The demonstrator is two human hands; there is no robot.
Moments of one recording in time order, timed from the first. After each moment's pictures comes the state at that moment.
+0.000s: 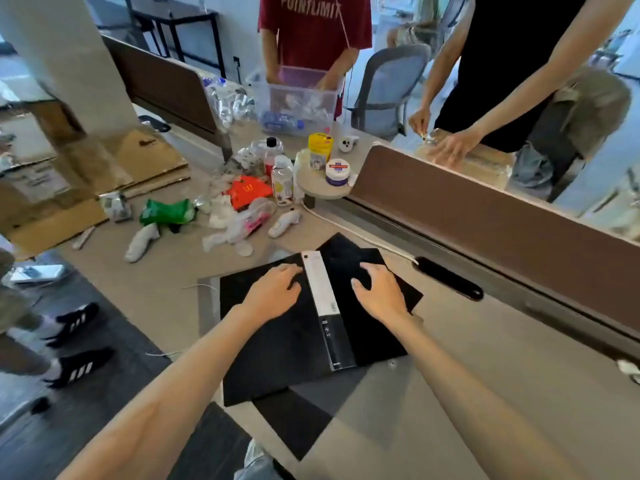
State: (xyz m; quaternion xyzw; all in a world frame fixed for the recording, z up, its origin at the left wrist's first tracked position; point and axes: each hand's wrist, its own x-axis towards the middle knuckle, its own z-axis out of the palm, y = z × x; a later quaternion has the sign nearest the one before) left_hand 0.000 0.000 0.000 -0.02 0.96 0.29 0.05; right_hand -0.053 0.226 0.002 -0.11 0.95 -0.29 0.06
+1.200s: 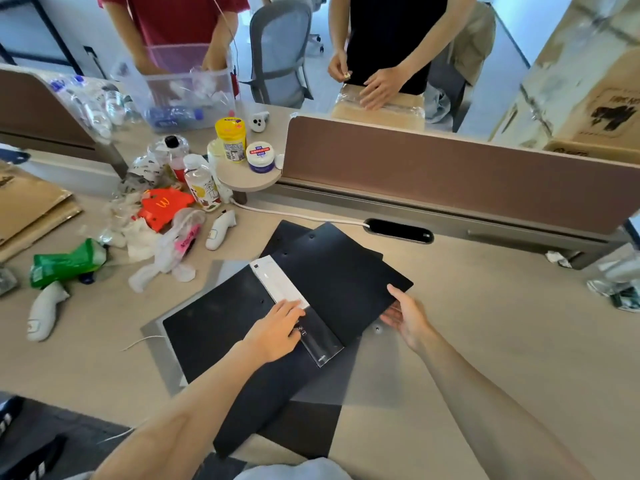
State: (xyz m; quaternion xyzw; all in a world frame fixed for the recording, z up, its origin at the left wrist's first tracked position) left_hand -0.015 0.020 -0.092 0.23 0.95 0.14 0.18; right_hand -0.006 0.307 -0.082 0.38 0.54 -0.75 0.08
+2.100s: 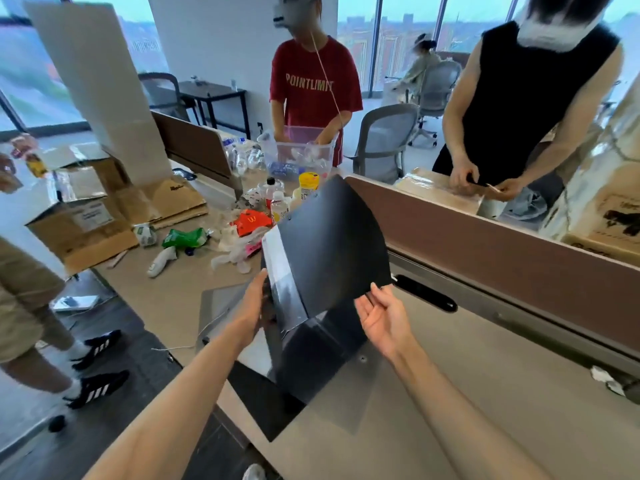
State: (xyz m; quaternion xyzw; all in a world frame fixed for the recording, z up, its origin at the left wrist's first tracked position) left_hand 0.086 0.086 0.059 -0.30 0.61 0.74 -0.02; right_hand 0.039 0.319 0.064 0.09 0.30 -0.92 0.24
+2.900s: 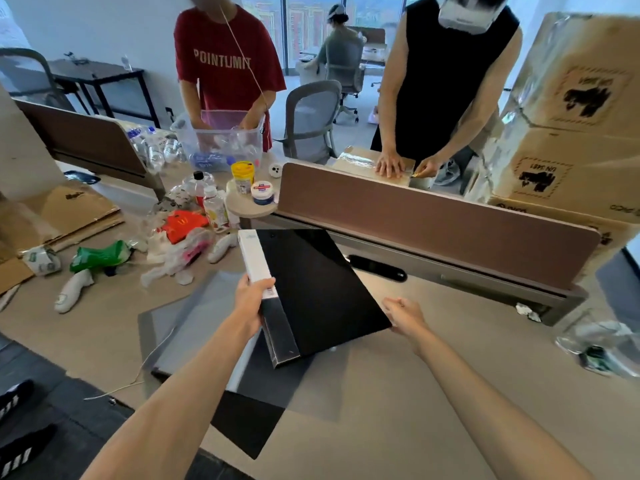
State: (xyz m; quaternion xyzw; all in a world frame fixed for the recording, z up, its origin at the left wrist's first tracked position) left_hand 0.011 0.116 0.018 -0.26 0.56 0.79 0.01; right_hand 0.020 0.406 0.013 0.25 0.78 -0.56 0.10
